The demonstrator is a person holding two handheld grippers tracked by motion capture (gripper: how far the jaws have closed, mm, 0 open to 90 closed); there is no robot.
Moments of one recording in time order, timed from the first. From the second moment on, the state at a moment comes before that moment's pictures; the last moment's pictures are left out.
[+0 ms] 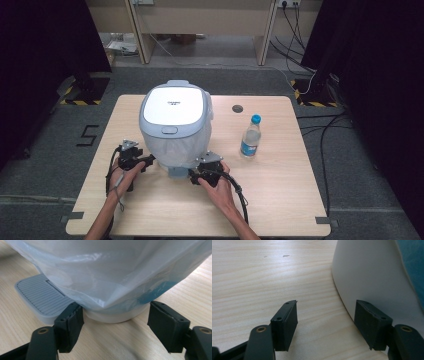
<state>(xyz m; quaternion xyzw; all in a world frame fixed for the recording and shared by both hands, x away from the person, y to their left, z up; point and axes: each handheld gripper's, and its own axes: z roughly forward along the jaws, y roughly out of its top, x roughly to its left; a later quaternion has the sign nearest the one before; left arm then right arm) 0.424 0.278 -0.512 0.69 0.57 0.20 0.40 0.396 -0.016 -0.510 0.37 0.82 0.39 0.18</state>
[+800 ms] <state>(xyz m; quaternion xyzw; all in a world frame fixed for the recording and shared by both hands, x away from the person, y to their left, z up) 0.405 0.284 -0.495 0.69 0.55 0.21 0.43 0.397 -0.023 -0.502 0.37 0.81 0.41 0.18</state>
